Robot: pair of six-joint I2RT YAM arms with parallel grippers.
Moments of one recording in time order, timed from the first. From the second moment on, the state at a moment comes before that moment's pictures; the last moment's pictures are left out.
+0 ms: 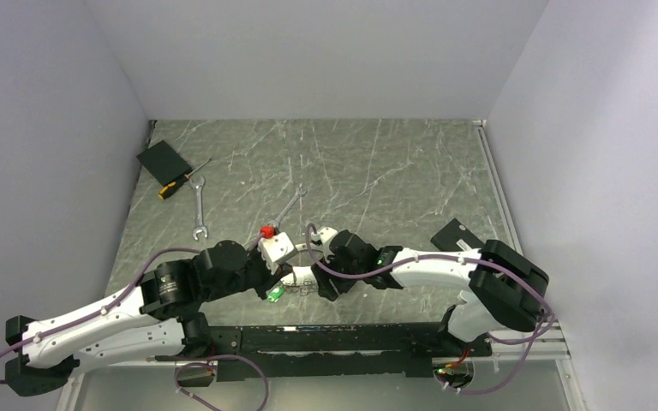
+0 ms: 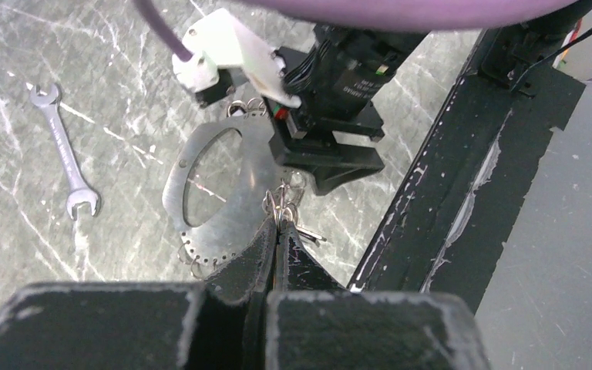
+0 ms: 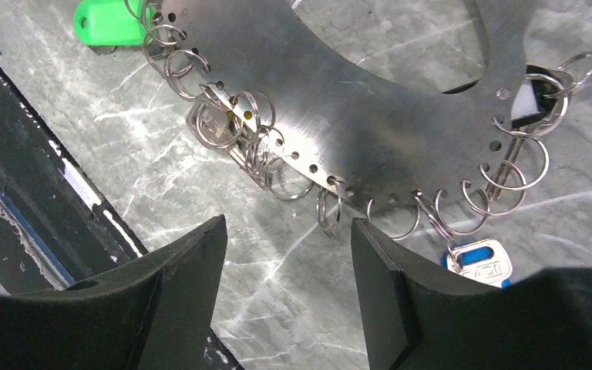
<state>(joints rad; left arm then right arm) -1.17 0.68 0.76 -0.52 -0.11 -0.07 1.03 1.48 0.67 -0.08 -0.13 0.31</state>
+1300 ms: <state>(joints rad) -1.17 0.61 0.79 -0.63 -0.21 -0.10 1.02 1.44 0.70 0.01 -0.03 0.34</state>
